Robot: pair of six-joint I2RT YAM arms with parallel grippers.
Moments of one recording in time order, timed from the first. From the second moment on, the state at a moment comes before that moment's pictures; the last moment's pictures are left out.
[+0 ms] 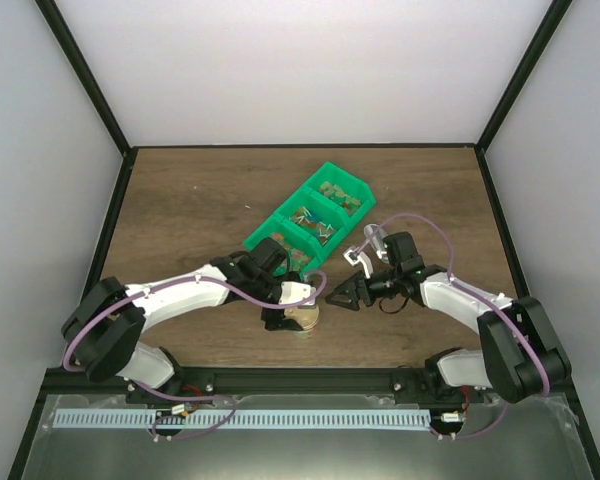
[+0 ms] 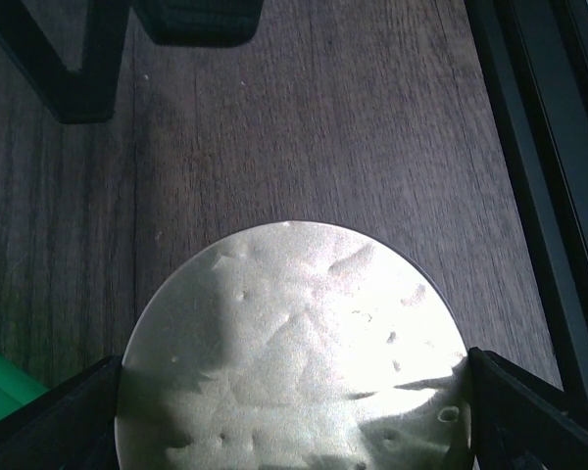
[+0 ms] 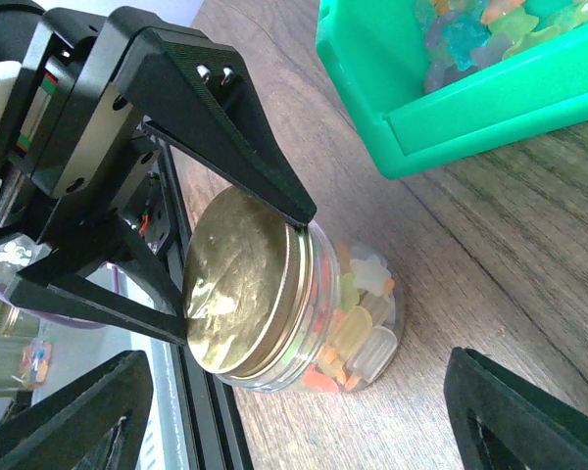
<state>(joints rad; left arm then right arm) -0.84 1.47 0.82 -0.42 0.51 0.72 0.38 1.30 0.53 -0.16 -1.00 0.05</state>
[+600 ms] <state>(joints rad) -0.84 1.47 0.82 -0.42 0.51 0.73 0.38 1.32 0.53 -0.14 -1.00 0.06</state>
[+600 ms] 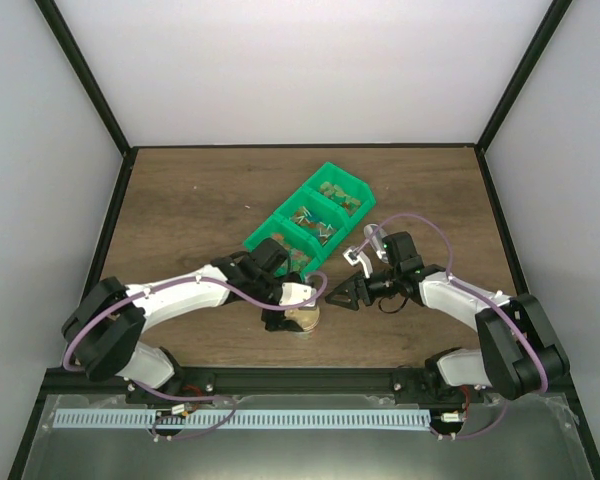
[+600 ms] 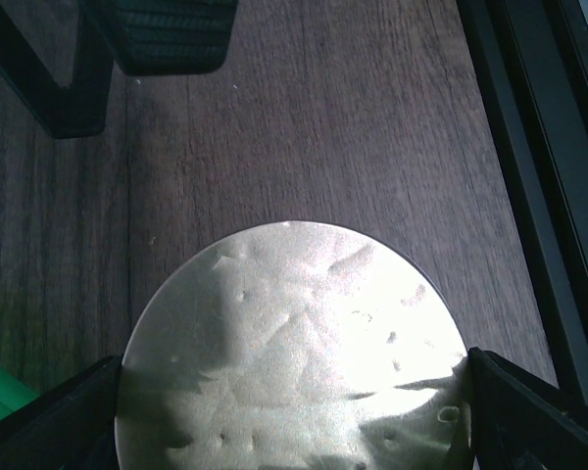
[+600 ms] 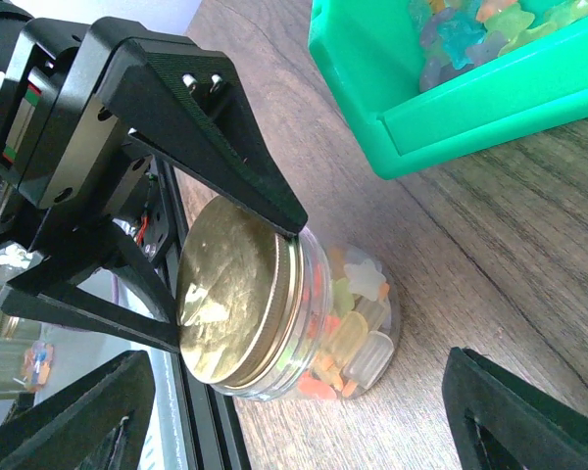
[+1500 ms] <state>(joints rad) -0.88 1.46 0.82 -0.45 0.49 0.75 0.38 1.32 0.53 -0.14 -1.02 0.06</state>
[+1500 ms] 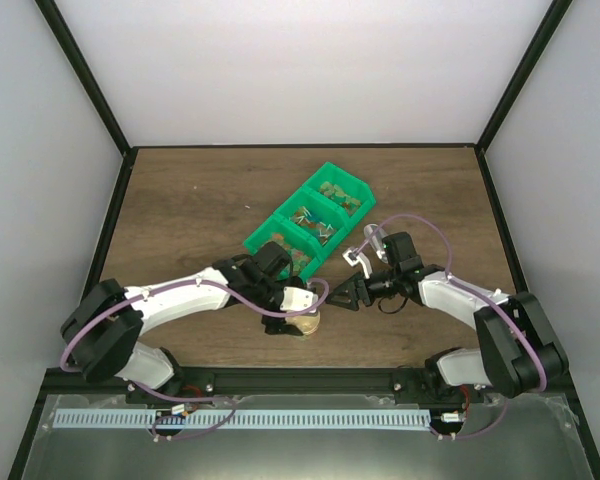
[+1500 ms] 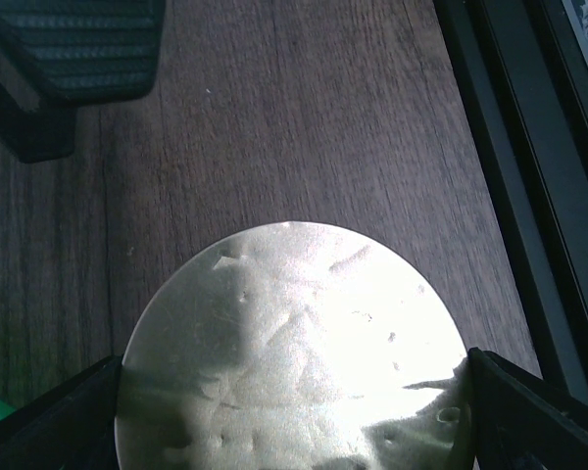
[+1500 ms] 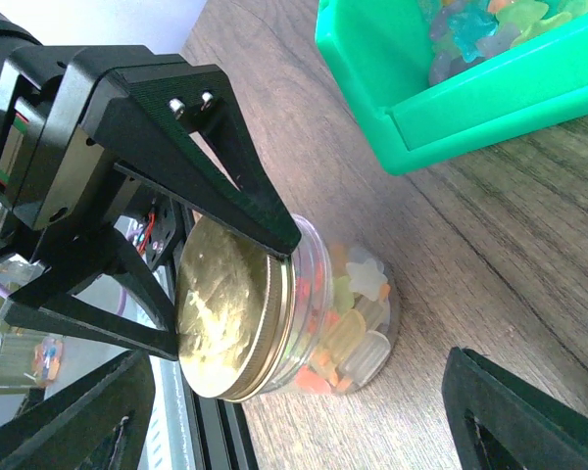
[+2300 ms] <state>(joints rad) -0.88 1.39 0.82 -0.44 0.45 0.73 0.38 1.33 0.53 -0.14 -1.03 0.06</state>
